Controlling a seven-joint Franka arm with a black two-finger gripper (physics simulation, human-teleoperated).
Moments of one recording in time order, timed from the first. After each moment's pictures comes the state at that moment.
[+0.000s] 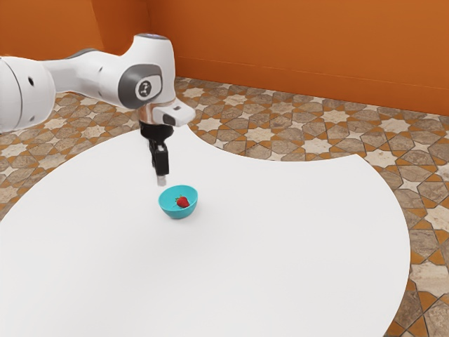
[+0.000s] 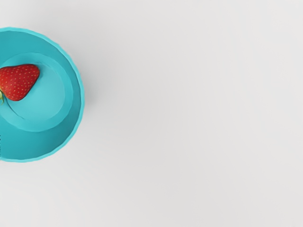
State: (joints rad) arm -0.06 0.27 0.02 -1.66 0.06 1.77 0.75
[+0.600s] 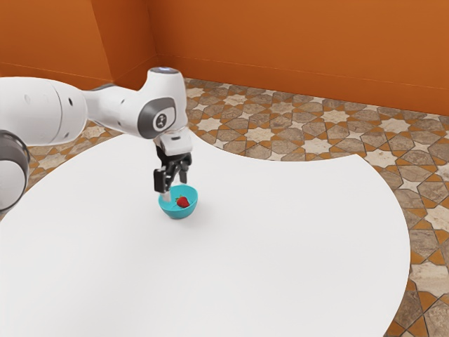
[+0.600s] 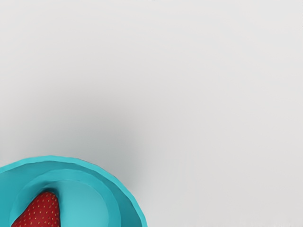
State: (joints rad) arm -0.03 0.45 0.02 -1.64 0.04 1.99 1.47
